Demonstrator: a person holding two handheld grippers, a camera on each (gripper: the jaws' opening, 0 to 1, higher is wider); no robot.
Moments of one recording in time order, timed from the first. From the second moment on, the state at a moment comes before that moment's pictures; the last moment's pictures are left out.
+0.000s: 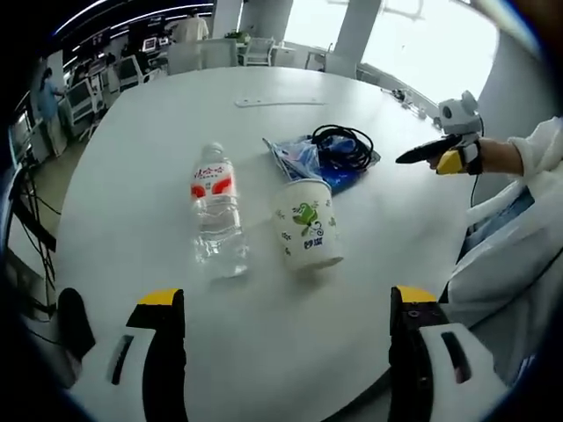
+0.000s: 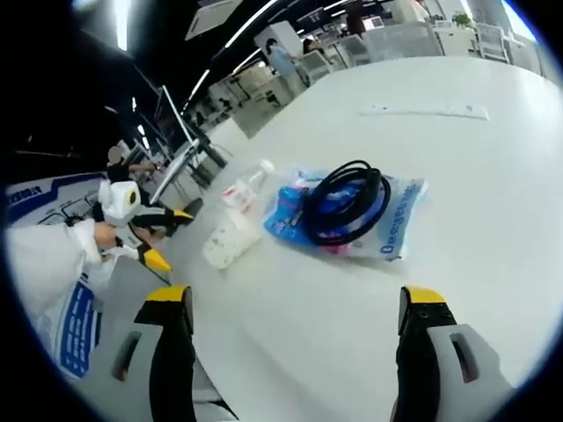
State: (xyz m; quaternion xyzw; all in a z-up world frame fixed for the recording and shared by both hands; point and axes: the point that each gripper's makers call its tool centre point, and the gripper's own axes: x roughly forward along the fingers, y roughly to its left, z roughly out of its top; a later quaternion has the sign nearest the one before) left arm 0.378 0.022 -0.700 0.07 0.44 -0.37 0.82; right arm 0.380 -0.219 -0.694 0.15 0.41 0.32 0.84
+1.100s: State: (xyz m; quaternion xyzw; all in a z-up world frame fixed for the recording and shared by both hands) left arm 0.378 0.000 -0.698 0.08 0.40 -0.30 0.87; right arm 0.380 -0.240 -0.674 0.15 0.38 0.33 0.85
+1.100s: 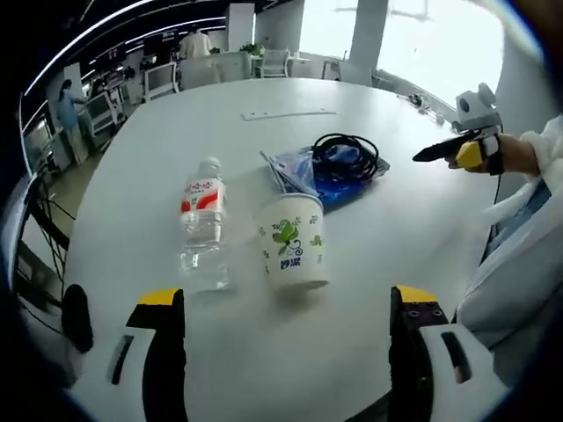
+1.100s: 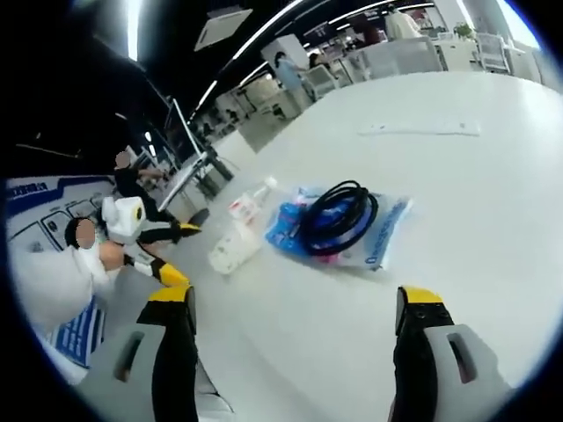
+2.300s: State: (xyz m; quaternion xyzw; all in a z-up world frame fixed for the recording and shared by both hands) left arm 0.343 -0.033 -0.709 0.01 0.33 -0.23 0.92; right arm 0.431 -0.213 -0.621 -0.18 0.27 0.53 0.78
